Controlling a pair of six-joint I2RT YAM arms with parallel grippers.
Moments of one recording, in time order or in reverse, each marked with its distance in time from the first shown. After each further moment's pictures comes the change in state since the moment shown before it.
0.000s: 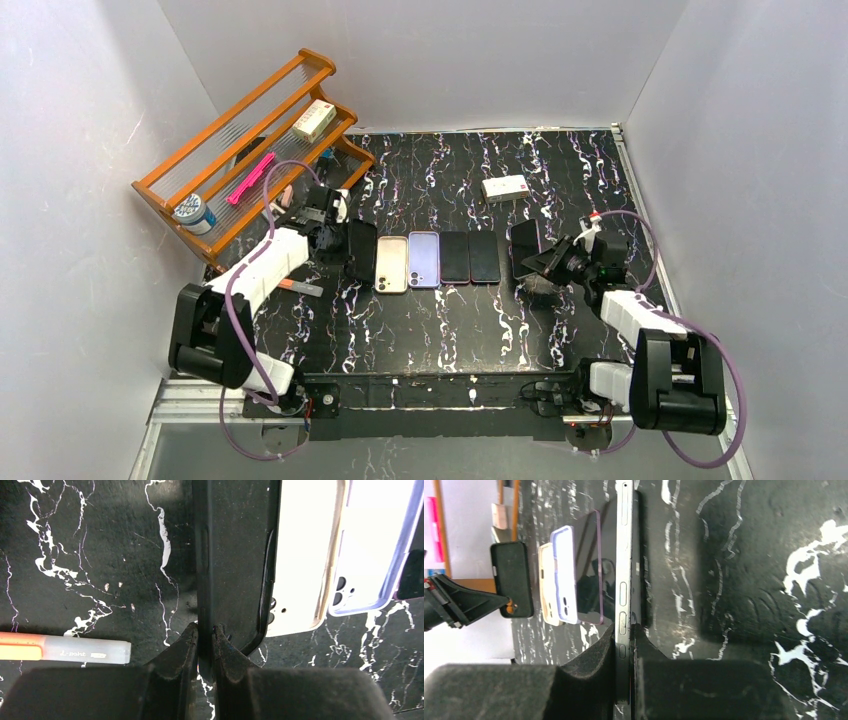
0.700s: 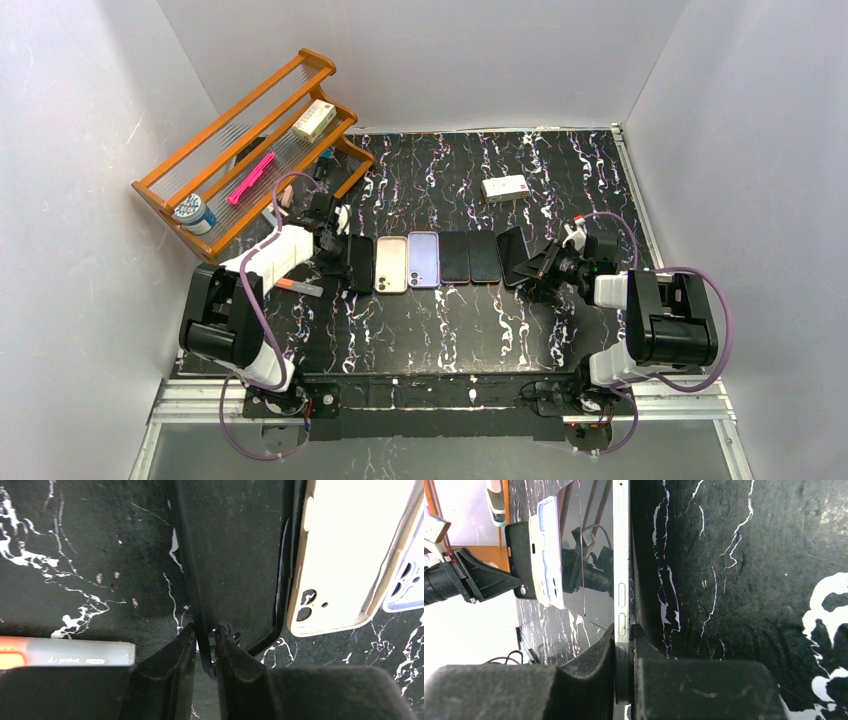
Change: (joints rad) left arm 0.030 0.115 -0.032 -0.022 0.021 0.053; right arm -0.002 0.328 0.019 0.167 -0.146 -0.077
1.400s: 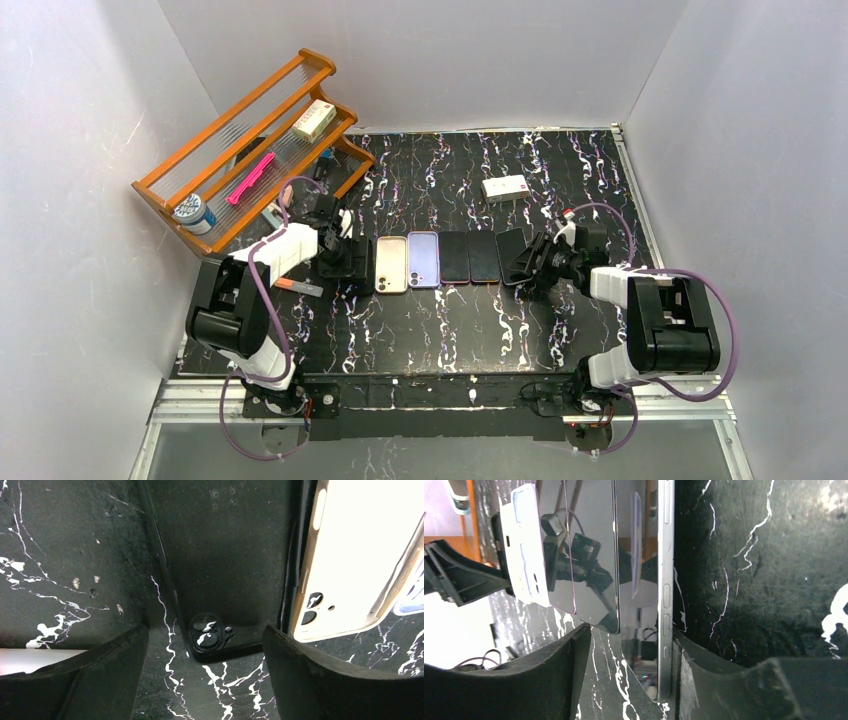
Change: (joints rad) left arm 0.000 0.060 0.001 0.002 0.040 -0.006; right arm 0.064 -0.020 0.072 -0.177 0.092 -0.061
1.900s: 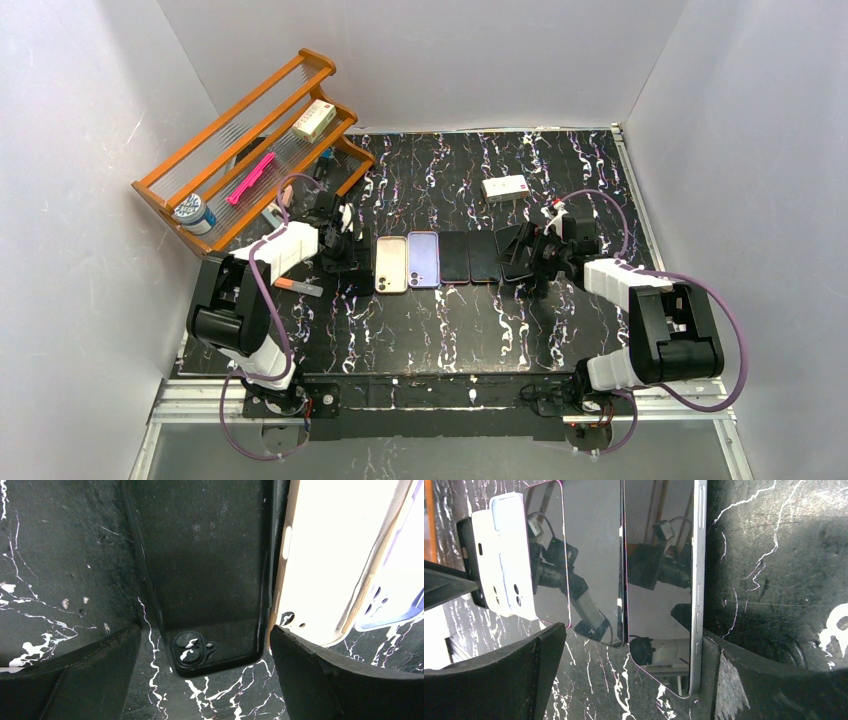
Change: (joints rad) left arm 0.000 0.019 0.013 0.058 0.028 -0.068; right arm 0.106 -0.050 0.095 -0.138 0.193 -0.052
